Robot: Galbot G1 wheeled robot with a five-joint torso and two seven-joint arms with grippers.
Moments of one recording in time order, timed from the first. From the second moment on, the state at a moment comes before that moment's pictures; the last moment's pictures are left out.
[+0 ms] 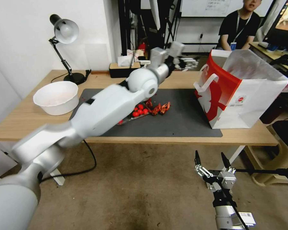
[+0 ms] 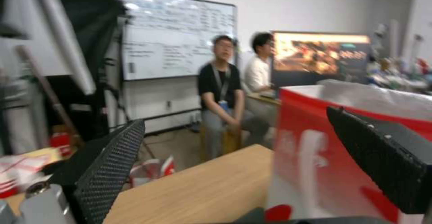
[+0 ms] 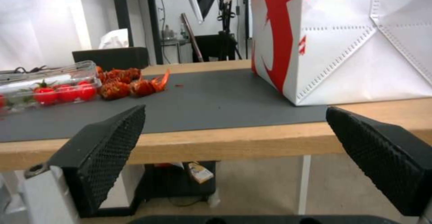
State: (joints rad) left arm 0.02 -1.26 0.48 -1.48 -0.97 0.20 -0.20; right arm -1.79 1.16 0.38 2.06 0.23 0.44 0.33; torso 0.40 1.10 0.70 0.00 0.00
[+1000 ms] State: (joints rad) left arm 1.29 -1.06 -0.32 -2.05 -0.52 -0.05 -0.08; right arm -1.83 1.08 0.39 2.10 0.29 0.48 0.30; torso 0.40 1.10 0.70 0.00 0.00
